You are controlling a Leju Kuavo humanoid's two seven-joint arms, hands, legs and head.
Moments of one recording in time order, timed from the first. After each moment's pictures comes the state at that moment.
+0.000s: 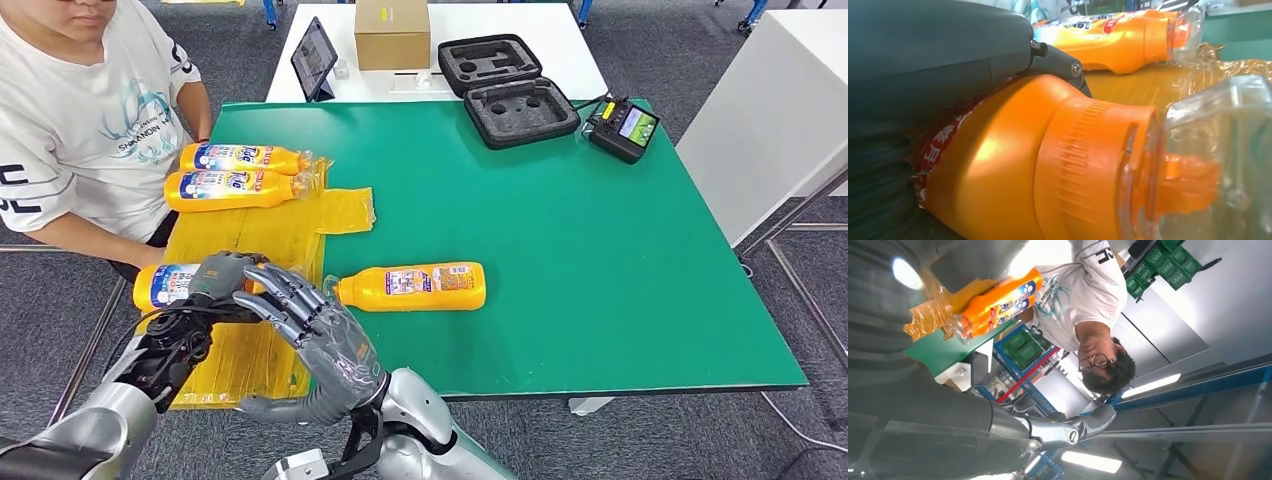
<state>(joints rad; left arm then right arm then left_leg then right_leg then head) -0.64 0.09 -0.19 -0.50 -1.01 0.22 -0.33 -0.30 0.25 0.71 -1.25 0.66 -0.59 -0.59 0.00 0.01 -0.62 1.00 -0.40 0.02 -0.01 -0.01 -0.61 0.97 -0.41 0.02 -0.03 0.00</state>
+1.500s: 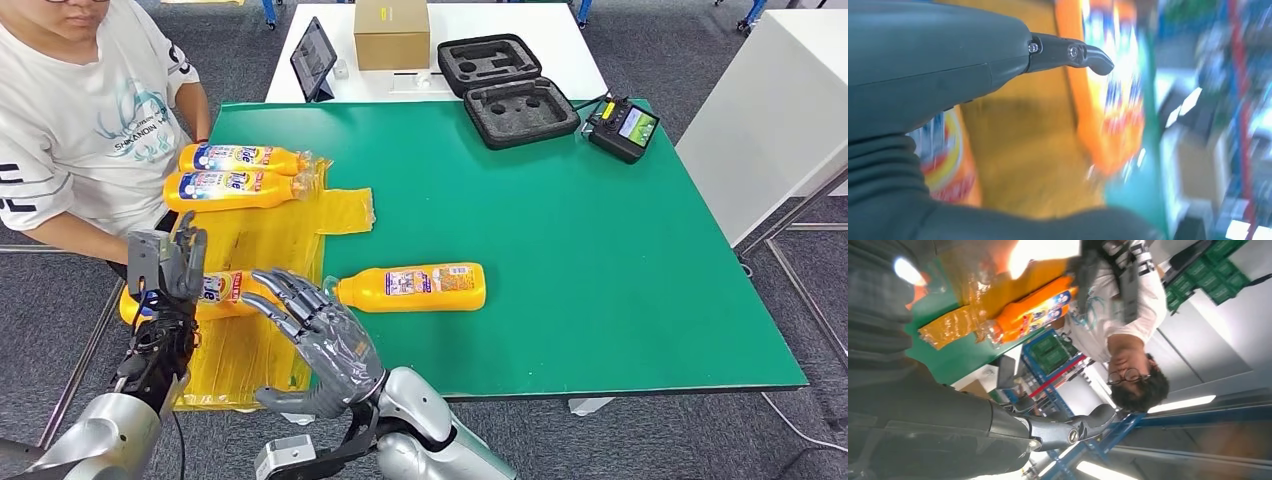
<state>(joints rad) -0.58 0.02 0.29 -0.57 -0.05 0.13 -0.68 -0.32 0.25 0.72 -1.15 0.75 -0.61 -0.49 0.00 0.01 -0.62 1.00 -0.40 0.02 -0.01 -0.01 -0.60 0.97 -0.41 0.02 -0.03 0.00</state>
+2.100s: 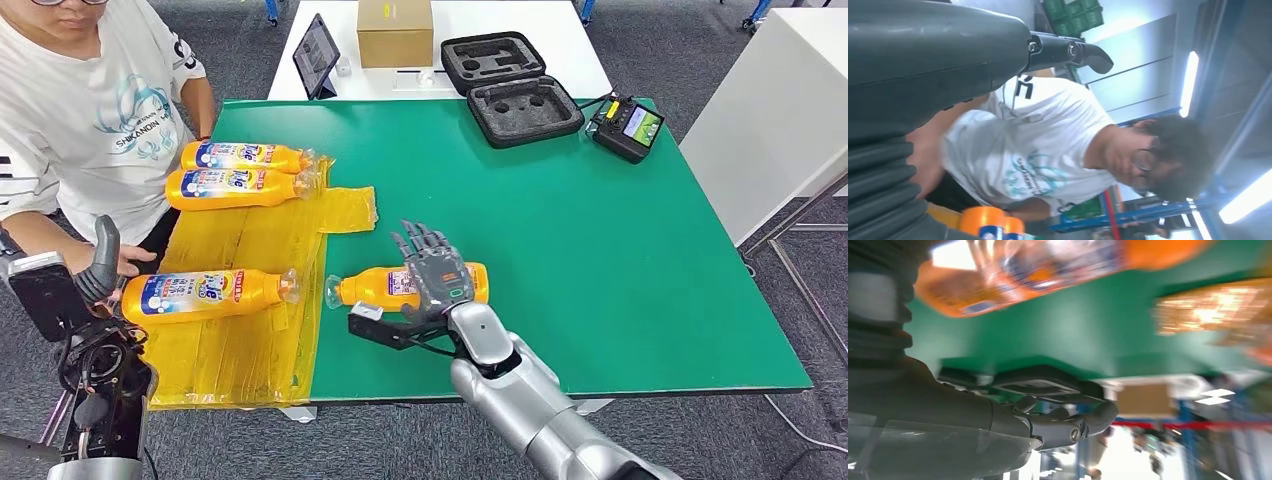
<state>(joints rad) -0.30 -0.02 0.27 -1.33 -0.09 0.70 -0.70 -0.52 0.12 0.49 -0.90 1.17 -0.37 0.05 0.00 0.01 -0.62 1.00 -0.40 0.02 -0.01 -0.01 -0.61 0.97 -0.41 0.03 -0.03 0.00</state>
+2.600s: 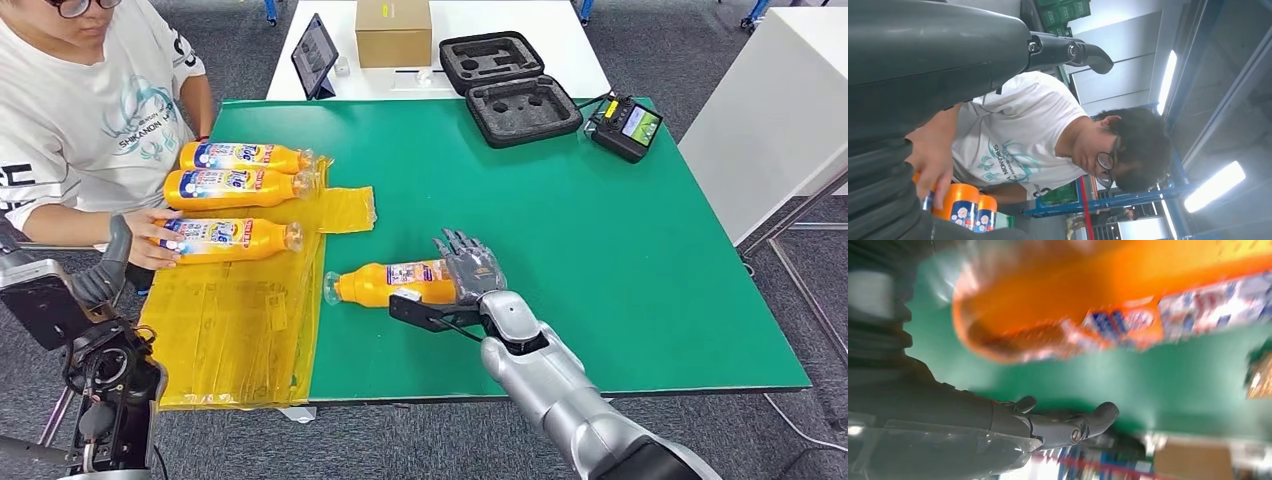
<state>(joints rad) -0.26 -0.05 0.22 -1.45 -0.08 0.70 -0.70 -0.59 0.10 0.39 -0.69 1.11 -0.28 -0.02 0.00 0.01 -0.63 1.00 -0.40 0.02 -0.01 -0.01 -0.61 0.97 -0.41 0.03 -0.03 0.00</state>
